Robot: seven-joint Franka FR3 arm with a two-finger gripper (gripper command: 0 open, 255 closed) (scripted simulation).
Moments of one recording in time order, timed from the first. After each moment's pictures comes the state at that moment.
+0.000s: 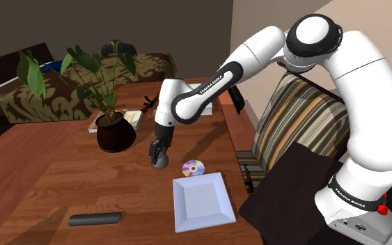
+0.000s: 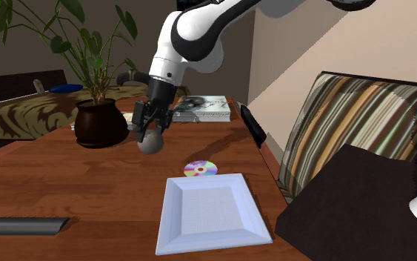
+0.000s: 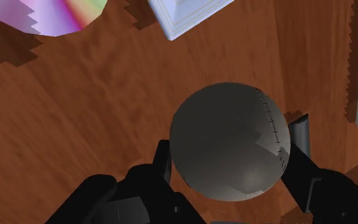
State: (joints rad) arm -0.37 0.87 0.91 -1.79 -0.36 2.49 0.14
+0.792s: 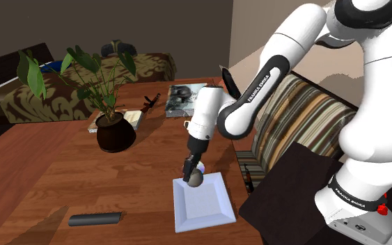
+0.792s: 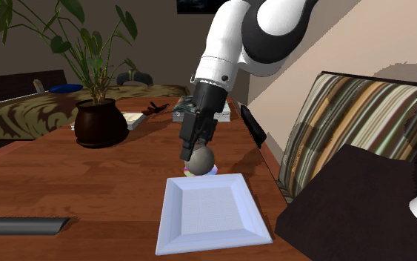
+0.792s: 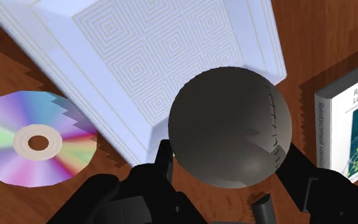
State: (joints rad) arm -0.71 0.59 1.15 -2.41 -0.30 2.78 0.18
